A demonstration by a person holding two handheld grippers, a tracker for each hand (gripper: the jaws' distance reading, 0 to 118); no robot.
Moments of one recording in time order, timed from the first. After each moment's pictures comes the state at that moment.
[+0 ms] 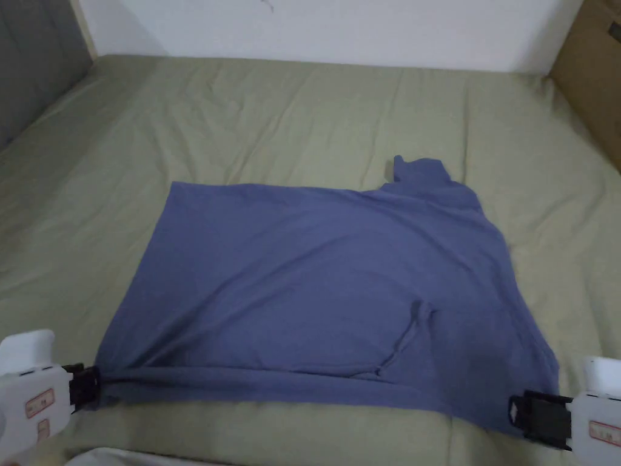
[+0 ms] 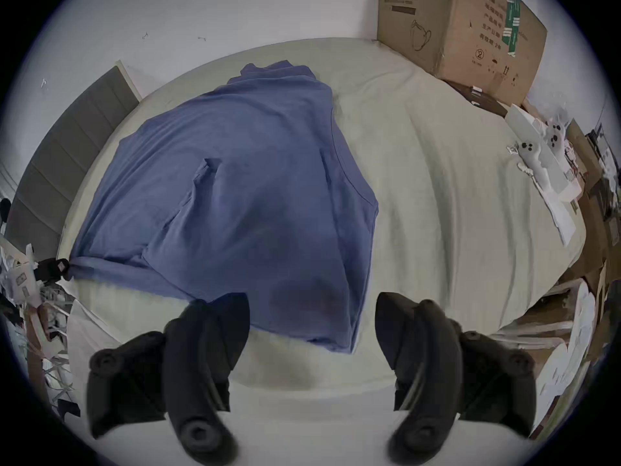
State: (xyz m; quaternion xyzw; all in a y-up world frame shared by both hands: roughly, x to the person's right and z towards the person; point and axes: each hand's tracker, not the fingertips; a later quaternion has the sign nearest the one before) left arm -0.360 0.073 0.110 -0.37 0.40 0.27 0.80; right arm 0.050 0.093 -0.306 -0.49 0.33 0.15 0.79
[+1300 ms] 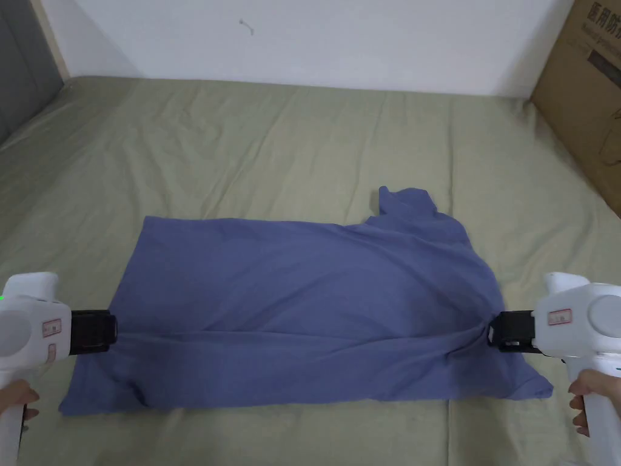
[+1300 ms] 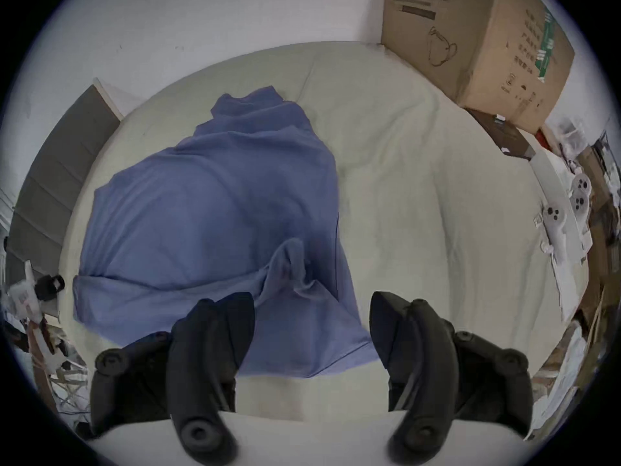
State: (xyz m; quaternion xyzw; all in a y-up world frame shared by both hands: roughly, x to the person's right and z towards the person) left arm -0.467 0.095 0.015 -0.42 0.42 0.22 0.78; right arm -0.056 0.116 -0.439 -0.50 0.32 0.14 0.79
